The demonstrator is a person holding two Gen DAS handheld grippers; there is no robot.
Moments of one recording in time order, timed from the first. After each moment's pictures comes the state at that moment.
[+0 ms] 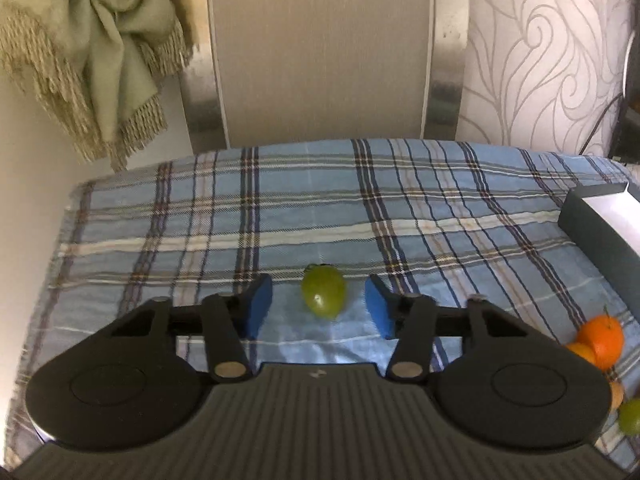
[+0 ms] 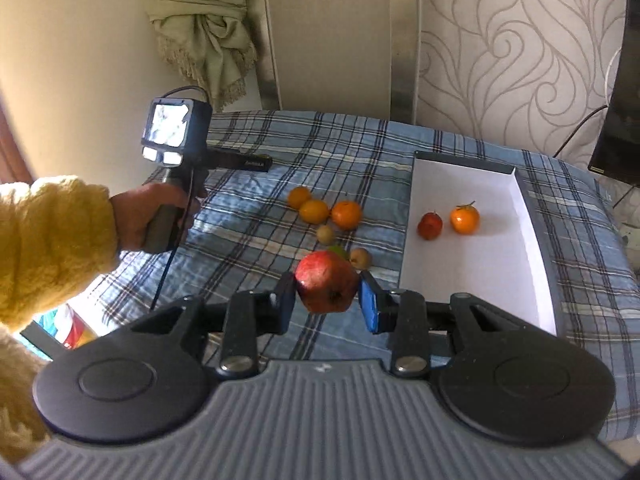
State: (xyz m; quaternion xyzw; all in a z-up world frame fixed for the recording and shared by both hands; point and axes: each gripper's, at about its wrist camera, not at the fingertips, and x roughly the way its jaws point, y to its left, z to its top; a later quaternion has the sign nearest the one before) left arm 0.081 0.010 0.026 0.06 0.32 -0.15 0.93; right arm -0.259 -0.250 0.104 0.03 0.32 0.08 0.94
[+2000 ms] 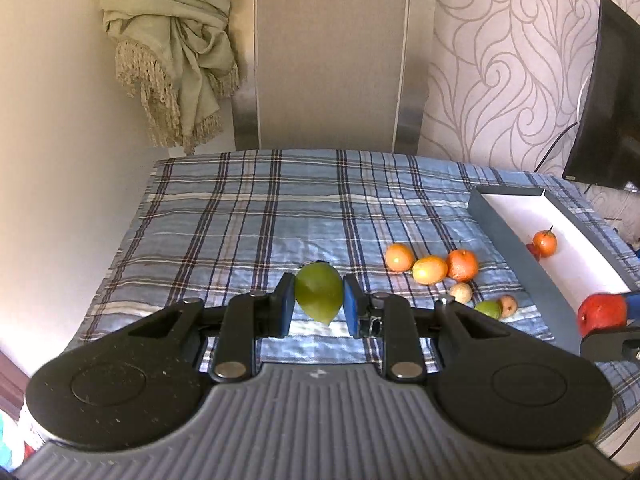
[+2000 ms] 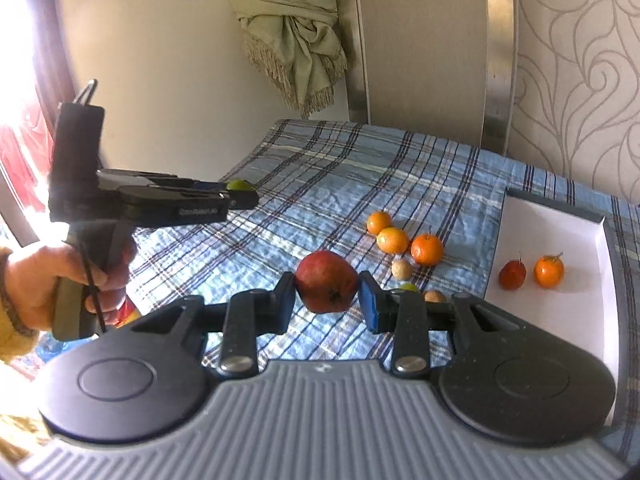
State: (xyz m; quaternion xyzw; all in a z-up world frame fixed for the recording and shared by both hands) left arm -0.126 0.045 0.109 0.03 0.30 -0.12 0.95; right arm -0.223 -0.239 0.092 0.01 0.30 0.22 0.93
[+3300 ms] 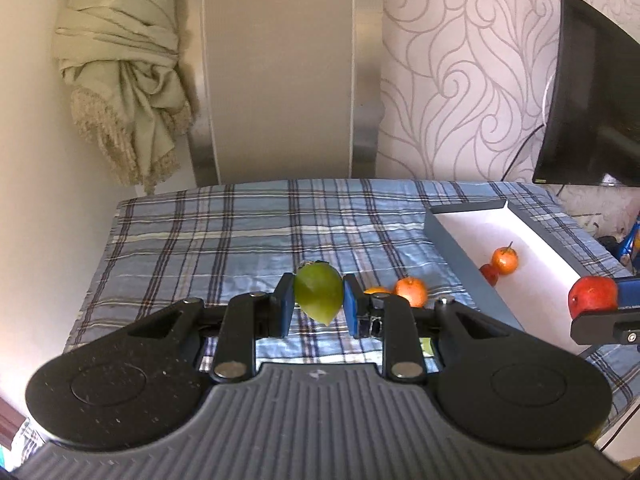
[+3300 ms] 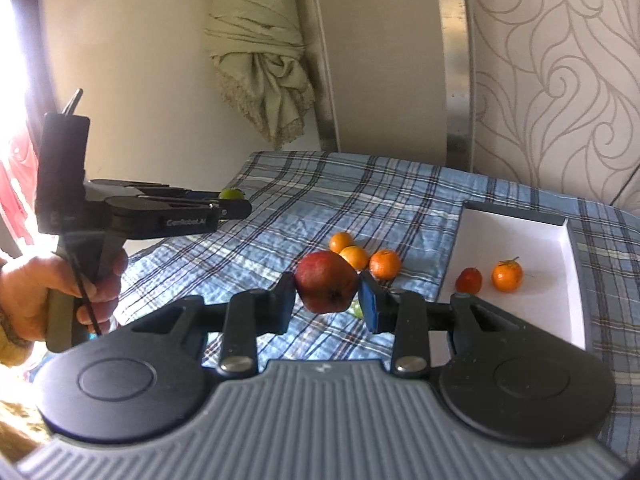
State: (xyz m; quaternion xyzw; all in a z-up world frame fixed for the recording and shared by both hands) left arm -0.128 -0.005 0.135 0.06 0.27 -0.17 0.95; right arm -0.241 -0.278 0.101 0.04 0.26 0.19 0.95
